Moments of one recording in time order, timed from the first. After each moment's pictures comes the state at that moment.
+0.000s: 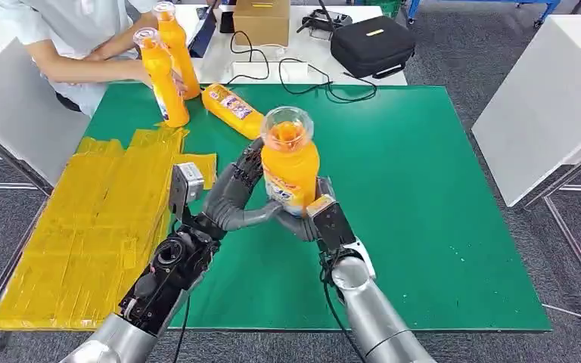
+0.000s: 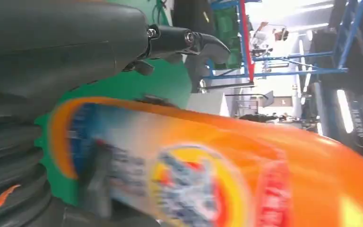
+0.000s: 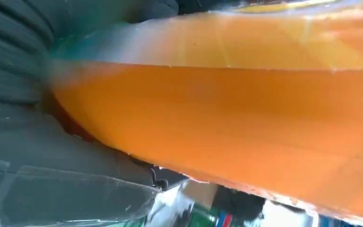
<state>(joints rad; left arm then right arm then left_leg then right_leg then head) -0.42 -0.10 -0.38 -1.21 0.16 -0.36 -0.29 -0.42 0.25 0.46 -0.98 0.17 -0.21 -0.58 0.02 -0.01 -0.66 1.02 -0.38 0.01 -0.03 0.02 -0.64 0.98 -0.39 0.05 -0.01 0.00</state>
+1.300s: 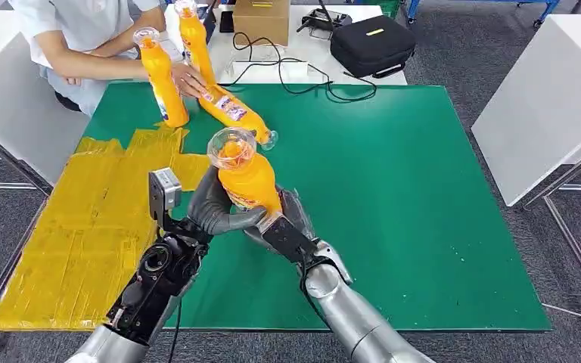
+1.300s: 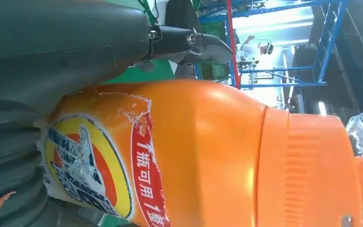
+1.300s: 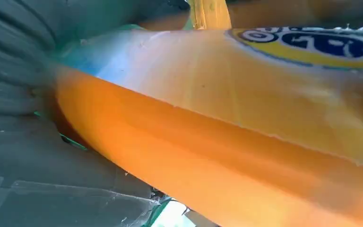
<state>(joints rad) -0.36 -0.08 -0.36 -1.31 0.17 -0.36 -0.30 -0.49 0.29 0.63 -0.78 0.27 -0.28 -0.56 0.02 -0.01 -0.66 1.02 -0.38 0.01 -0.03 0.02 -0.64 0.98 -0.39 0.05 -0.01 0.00</state>
